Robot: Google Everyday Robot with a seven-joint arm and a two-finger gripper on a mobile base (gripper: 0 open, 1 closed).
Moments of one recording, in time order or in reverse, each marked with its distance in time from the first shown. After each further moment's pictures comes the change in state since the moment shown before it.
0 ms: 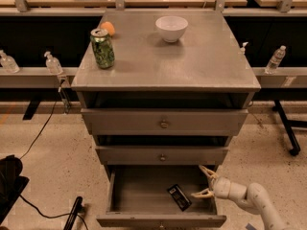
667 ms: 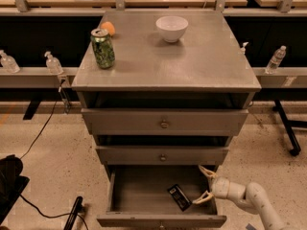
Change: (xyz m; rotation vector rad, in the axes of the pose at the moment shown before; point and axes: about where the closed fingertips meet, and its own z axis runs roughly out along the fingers) arm 0.000 0.001 0.002 -0.003 -0.002 0.001
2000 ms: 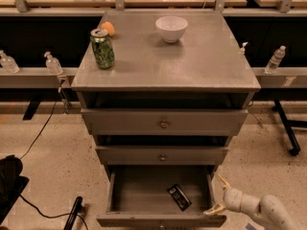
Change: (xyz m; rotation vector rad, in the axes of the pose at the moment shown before) arm 0.018 0.030 -0.059 0.042 0.222 0.061
